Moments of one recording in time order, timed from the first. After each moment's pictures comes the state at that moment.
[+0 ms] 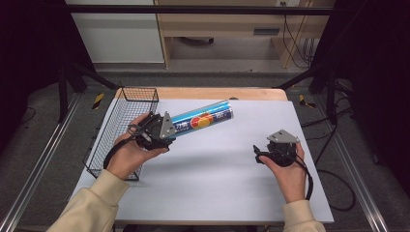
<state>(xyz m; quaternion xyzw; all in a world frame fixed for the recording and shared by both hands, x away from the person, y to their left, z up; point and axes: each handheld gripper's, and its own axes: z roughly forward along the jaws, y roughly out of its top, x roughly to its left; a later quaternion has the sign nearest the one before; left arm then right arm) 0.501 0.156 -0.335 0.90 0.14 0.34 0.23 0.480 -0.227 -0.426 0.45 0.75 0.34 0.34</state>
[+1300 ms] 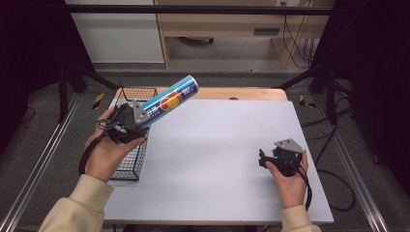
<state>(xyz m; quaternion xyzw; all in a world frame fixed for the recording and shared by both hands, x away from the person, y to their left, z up) 0.488 0.208 -0.297 0.86 0.30 0.37 0.18 0.470 -0.238 -0.451 0.54 0.69 0.33 0.35</state>
